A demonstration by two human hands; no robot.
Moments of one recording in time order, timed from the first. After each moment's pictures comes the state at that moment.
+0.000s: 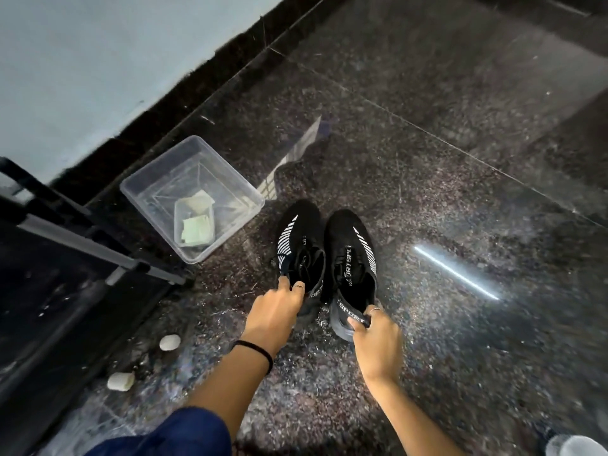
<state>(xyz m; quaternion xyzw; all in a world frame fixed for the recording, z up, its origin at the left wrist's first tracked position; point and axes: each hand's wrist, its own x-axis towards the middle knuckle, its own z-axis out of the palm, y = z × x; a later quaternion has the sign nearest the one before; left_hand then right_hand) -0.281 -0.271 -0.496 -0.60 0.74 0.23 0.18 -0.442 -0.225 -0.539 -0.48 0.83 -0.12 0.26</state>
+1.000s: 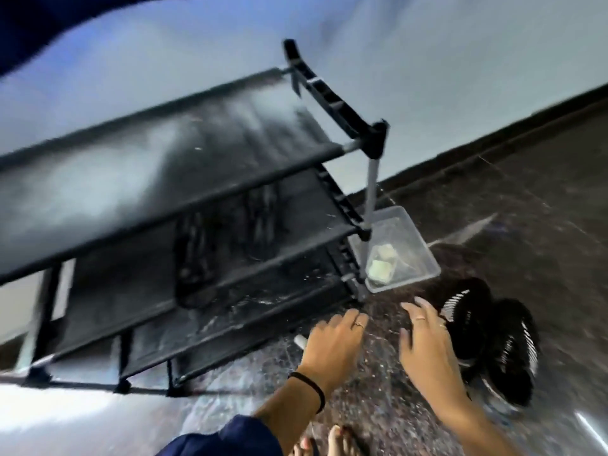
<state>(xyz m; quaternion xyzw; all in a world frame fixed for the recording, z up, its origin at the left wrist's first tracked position) -0.141 -0.147 -0.362 -0.74 0.66 0.12 0.01 -0.286 -0.225 -0.379 -0.82 0.51 -0.14 0.24</state>
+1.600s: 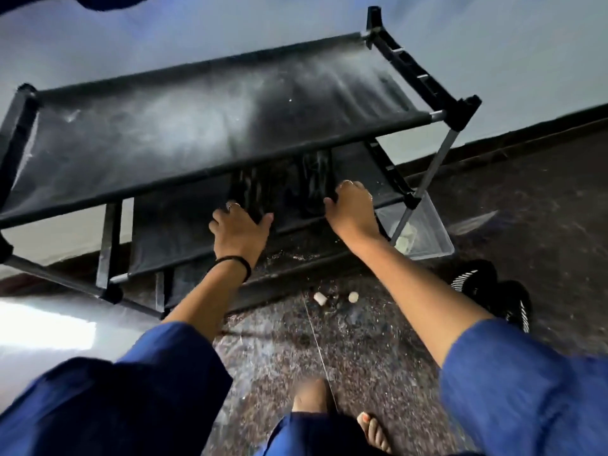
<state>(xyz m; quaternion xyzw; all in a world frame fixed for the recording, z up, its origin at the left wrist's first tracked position) 0.028 -0.075 -0.244 -0.95 0.18 0.14 -0.20 -0.083 -0.205 -0.249 -0.83 0.44 -0.16 0.30</state>
